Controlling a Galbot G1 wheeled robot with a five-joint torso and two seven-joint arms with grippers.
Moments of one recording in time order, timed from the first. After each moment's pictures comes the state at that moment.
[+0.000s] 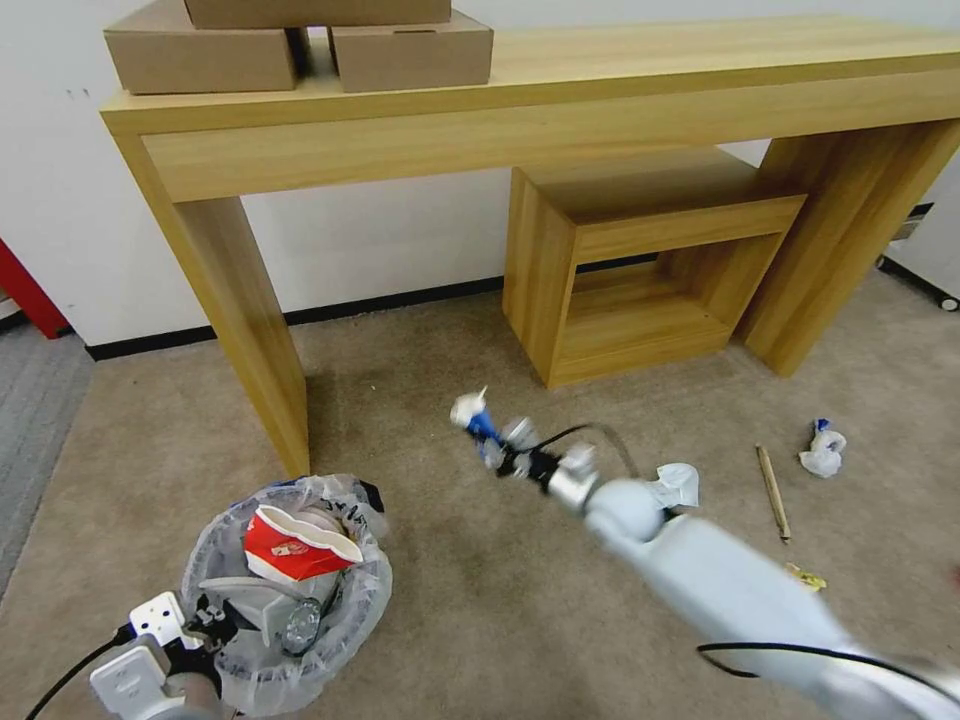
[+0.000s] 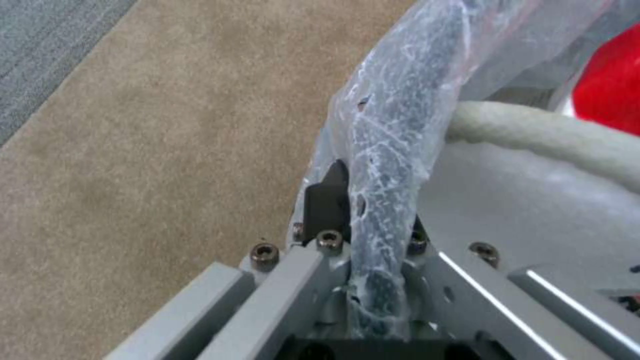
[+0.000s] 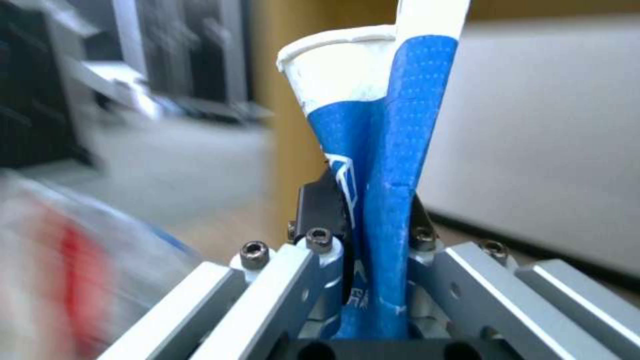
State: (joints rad) left arm 1.85 -1.35 -0.63 -2.37 -0.66 0.44 -0.75; right arm -0.64 0.88 -0.31 1.71 0.75 0.17 -0.33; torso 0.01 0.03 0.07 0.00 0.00
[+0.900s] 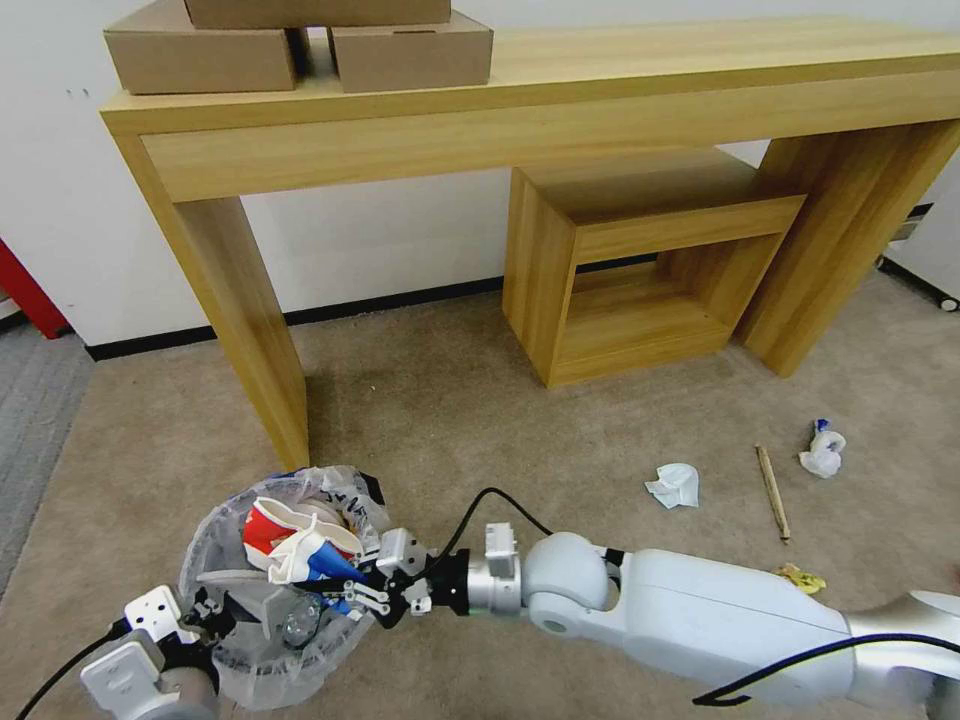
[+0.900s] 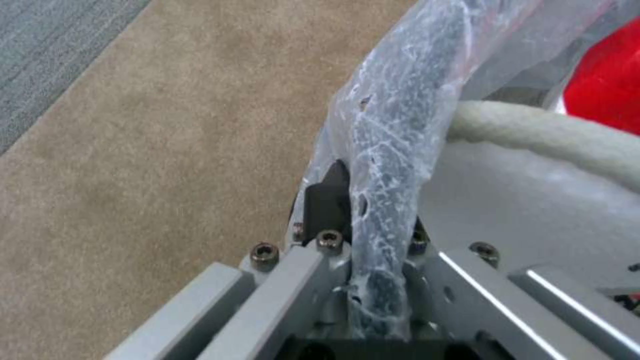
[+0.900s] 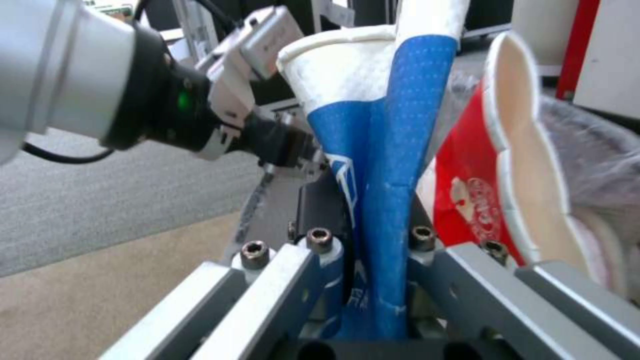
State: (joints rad) left arm 1.86 -1.39 -0.64 -2.40 -0.63 0.46 -0.73; right arm -0.38 0.99 -0.94 1.80 0.82 0.11 -0.30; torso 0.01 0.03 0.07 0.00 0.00
